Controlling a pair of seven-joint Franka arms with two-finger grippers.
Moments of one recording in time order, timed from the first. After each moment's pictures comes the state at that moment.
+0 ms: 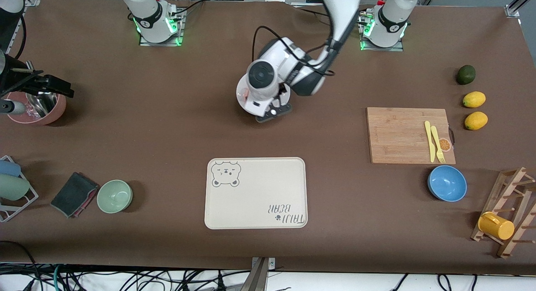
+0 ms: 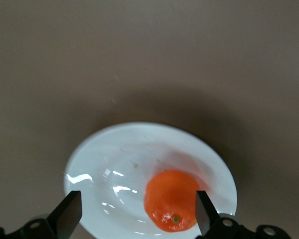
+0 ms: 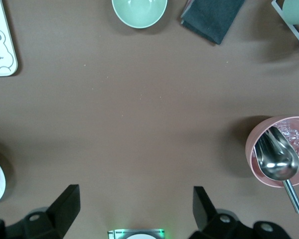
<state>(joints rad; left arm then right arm) -0.82 0.66 0.07 -1.43 -0.29 1.84 -1.05 0.12 0.07 -0.18 -1.59 -0.01 1.51 -0.03</state>
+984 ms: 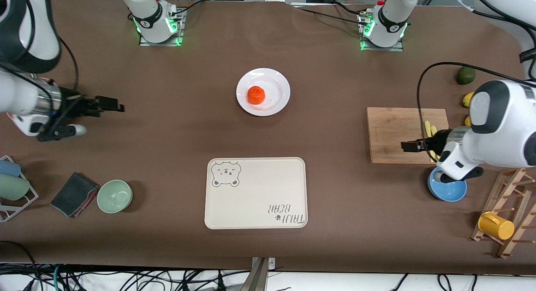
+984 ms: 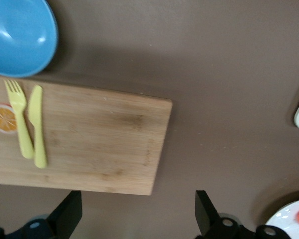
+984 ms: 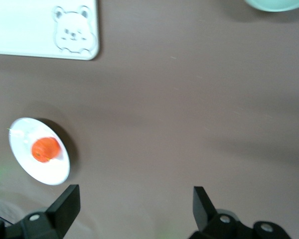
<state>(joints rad) -0.05 0.50 0.07 -1.39 -0.16 1.56 -0.09 0.13 0.19 -0.13 -1.79 0.36 1.73 -0.20</state>
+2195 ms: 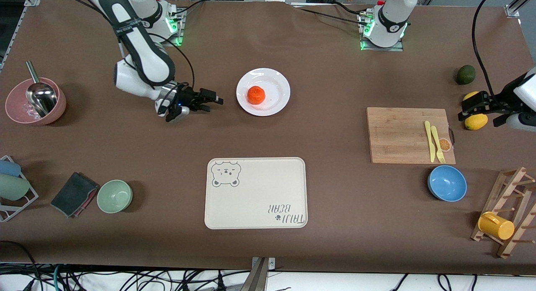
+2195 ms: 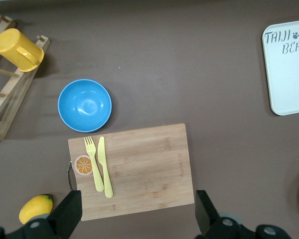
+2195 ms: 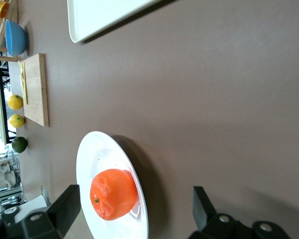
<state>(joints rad) -0.01 0.08 0.08 -1.60 -0.08 1.71 0.21 0.13 0.24 0.33 -2.42 1.44 2.49 -0.85</state>
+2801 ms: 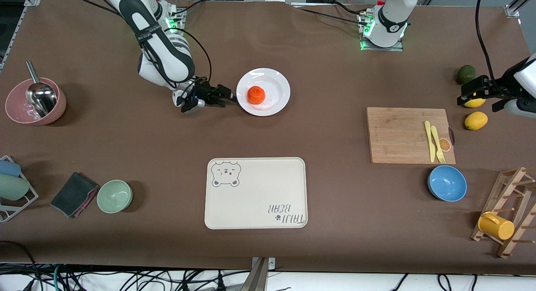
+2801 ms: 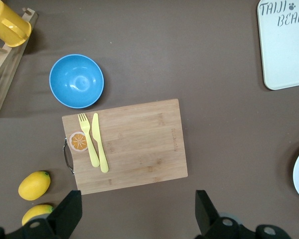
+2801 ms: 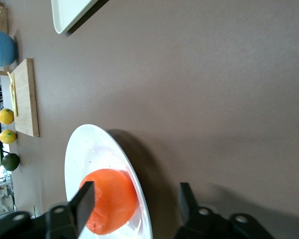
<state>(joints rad) -0.01 0.06 0.07 -1.59 -0.07 1.58 0.21 0.15 0.33 0.47 -2.42 1.83 2.65 -1.11</state>
